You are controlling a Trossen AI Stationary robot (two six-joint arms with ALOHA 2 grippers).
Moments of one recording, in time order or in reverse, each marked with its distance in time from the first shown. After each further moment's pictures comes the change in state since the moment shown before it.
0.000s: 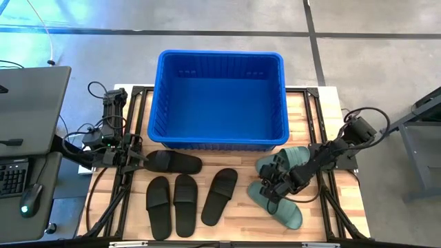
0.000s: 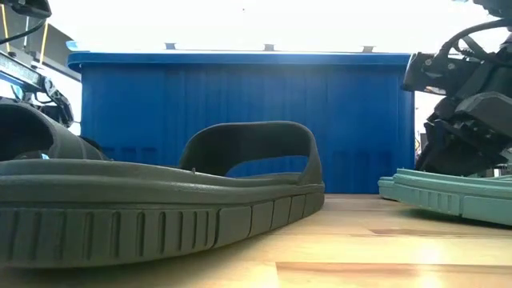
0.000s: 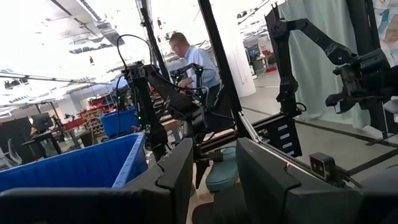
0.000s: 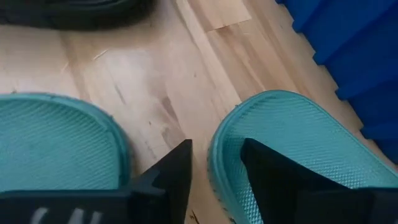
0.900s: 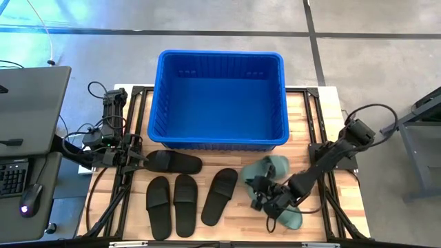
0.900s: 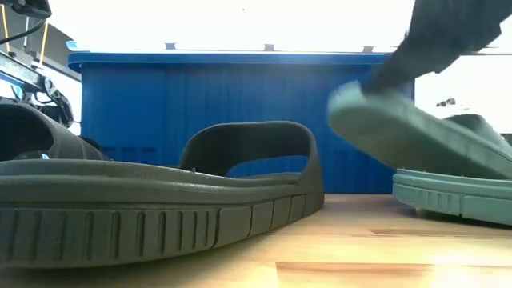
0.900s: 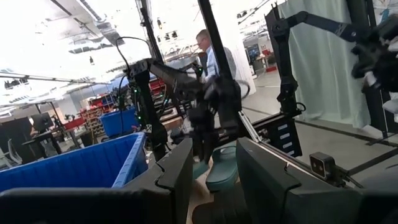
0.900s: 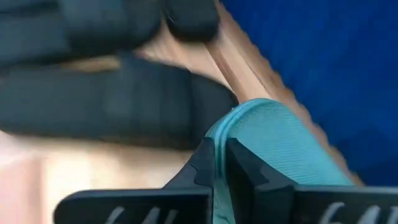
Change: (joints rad) left arm 0.000 0.000 0.000 -0.001 0.000 -0.001; right arm 0.099 0.008 0.320 -0.005 0.193 -0.138
